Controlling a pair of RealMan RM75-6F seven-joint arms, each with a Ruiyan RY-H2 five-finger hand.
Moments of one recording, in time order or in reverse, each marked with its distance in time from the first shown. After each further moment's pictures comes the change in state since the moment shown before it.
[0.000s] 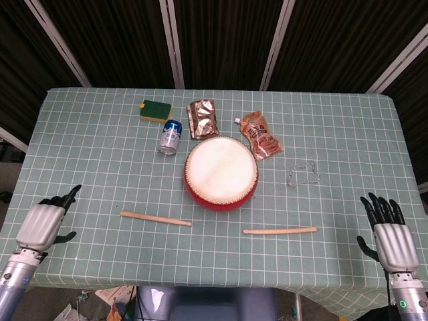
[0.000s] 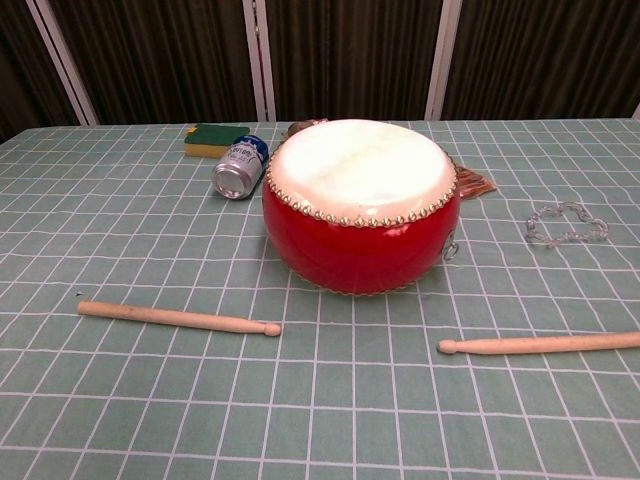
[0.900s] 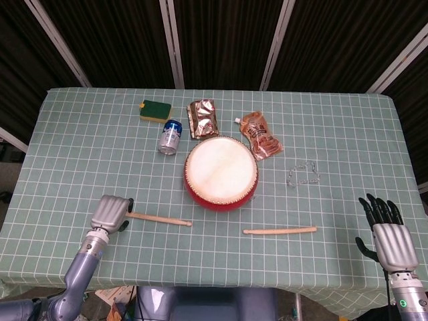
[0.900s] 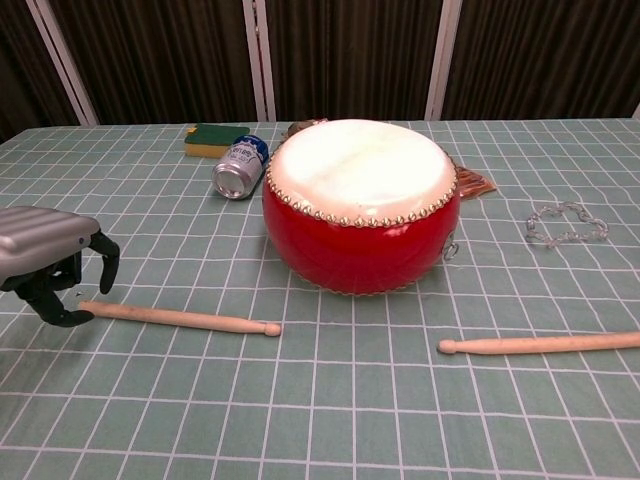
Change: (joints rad) left arm -0.283 -0.368 -0.076 0.040 -0.522 -0.139 0.495; right arm 0.008 0.017 -0.006 -0.019 0.012 -0.030 0.028
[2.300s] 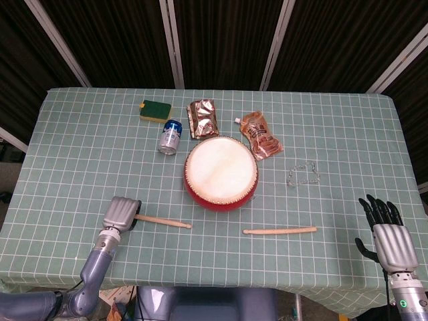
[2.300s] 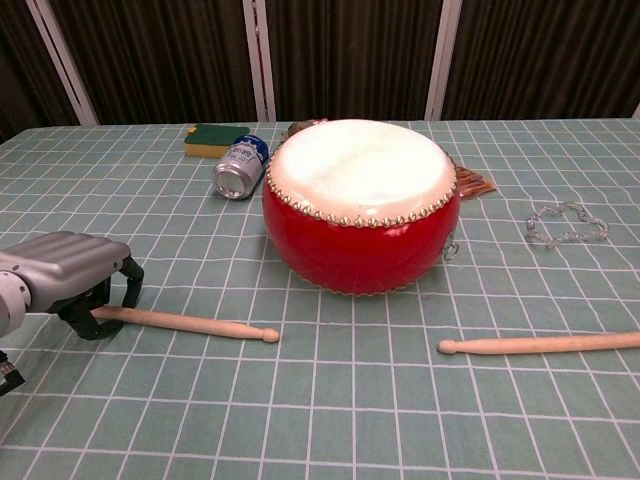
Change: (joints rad) left arm -0.079 -0.128 0.054 0.146 -0.075 0.025 -0.019; right arm 0.001 0.007 -0.003 -0.013 0.009 -0.008 0.014
